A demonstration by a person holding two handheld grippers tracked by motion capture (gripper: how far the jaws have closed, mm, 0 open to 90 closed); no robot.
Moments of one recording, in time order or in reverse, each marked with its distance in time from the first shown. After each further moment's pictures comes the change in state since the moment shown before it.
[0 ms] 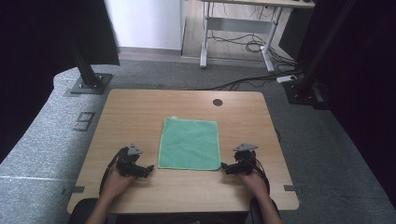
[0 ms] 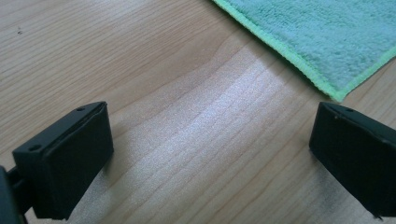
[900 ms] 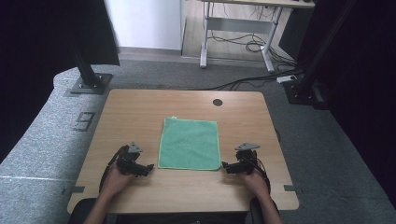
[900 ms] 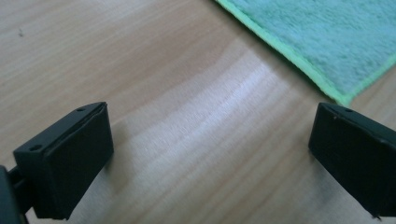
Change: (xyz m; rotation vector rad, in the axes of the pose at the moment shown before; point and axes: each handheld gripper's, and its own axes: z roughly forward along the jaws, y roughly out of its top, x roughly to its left) left arm 0.005 0.008 0.002 0.016 0.001 0.003; right arm -0.003 0.001 -0.005 -0.009 0.005 0.030
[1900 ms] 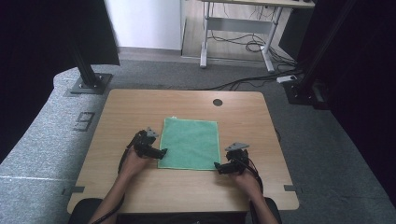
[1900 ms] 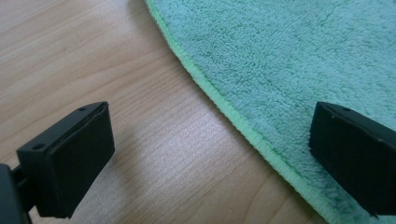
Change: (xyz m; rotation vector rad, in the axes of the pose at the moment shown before) left arm 0.001 0.059 0.049 -0.009 0.037 0.024; right arm 0.032 0.016 0.007 0.037 -0.008 -0.075
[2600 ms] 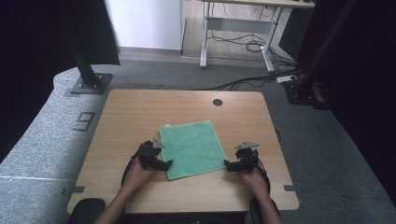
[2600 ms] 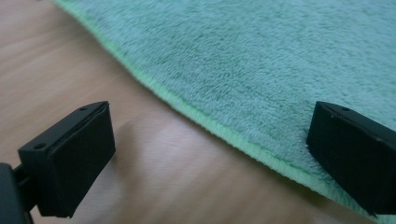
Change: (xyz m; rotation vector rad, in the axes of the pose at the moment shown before) left arm -0.052 -0.012 -0.015 0.031 -0.048 0.031; right arm -0.032 -0.014 -0.007 0.012 -0.079 0.069
